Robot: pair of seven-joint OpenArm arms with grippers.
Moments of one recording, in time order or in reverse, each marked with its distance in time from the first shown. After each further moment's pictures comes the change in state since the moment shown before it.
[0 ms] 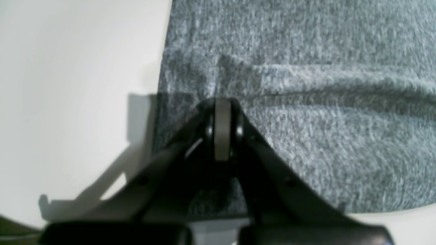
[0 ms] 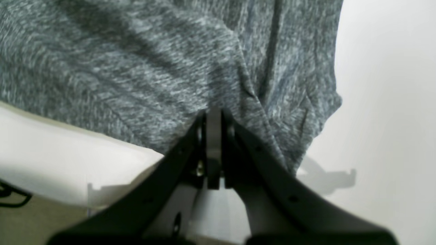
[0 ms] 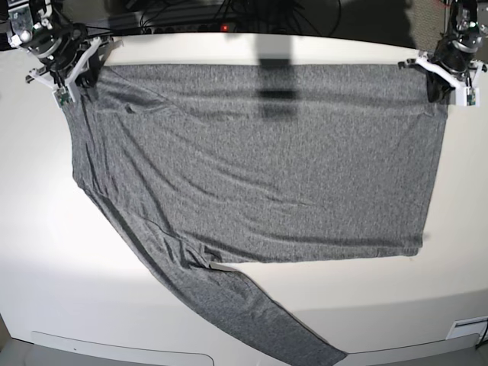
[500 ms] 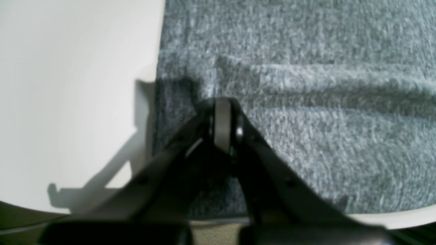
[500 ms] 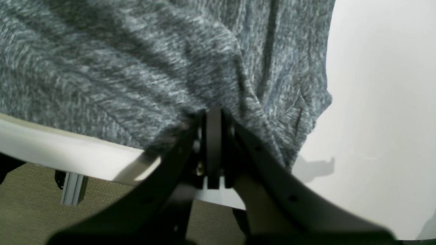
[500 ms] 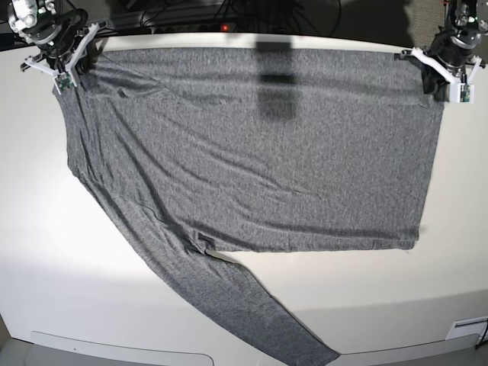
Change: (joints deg) left arm 1.6 0.2 -0.2 5.7 1.0 -0.4 5.4; right arm -4.6 0.0 0.1 1.8 -6.0 -5.0 -0.4
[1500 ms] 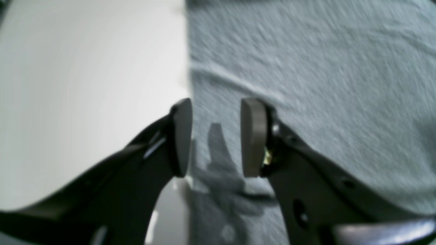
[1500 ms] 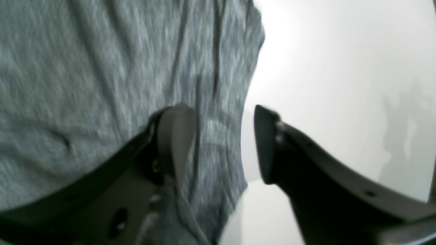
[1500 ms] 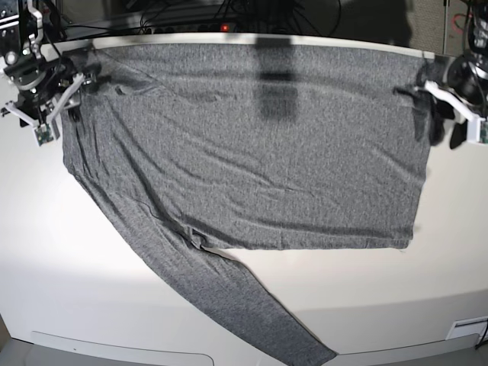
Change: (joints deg) left arm -3.8 0.0 -7.0 16.7 0.8 -0.4 1.6; right arm 12.3 0.0 5.3 6.6 3.4 -3.7 -5.0
